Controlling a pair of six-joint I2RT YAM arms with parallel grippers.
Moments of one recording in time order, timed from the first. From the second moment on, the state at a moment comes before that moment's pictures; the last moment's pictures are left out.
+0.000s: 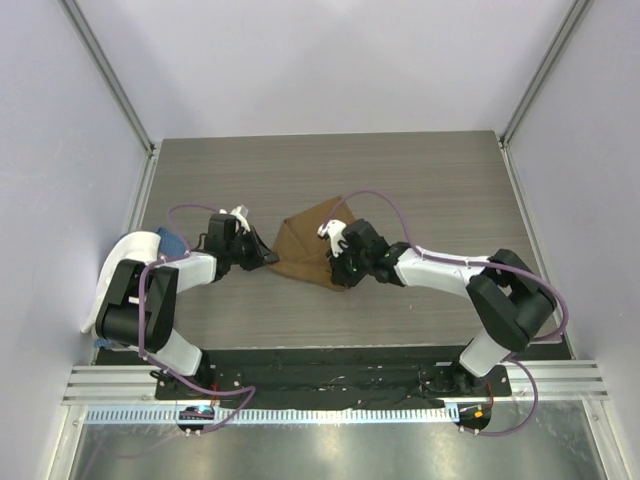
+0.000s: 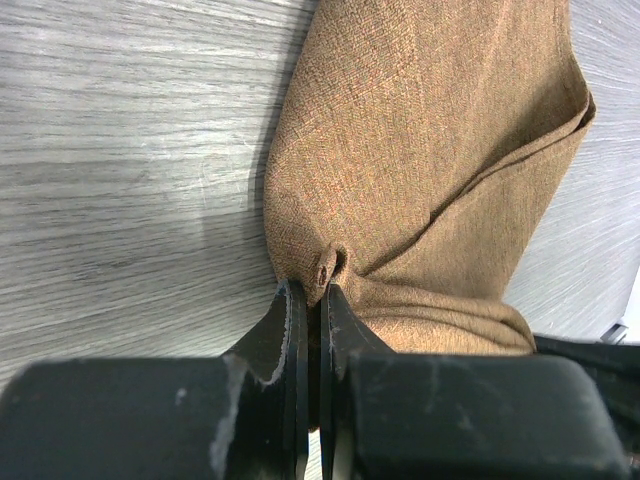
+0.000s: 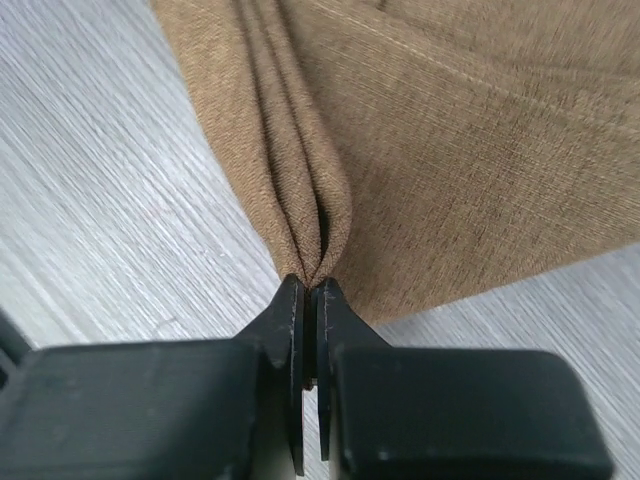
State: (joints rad) left arm -0.21 1.56 0.63 0.15 0.38 -0.63; right arm 0.78 1.59 0.86 -0.09 -0.14 0.02
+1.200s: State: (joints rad) left arm -0.21 1.60 0.76 -0.08 0.35 -0.64; right arm 0.95 1.61 1.09 -0.22 0.11 -0.02
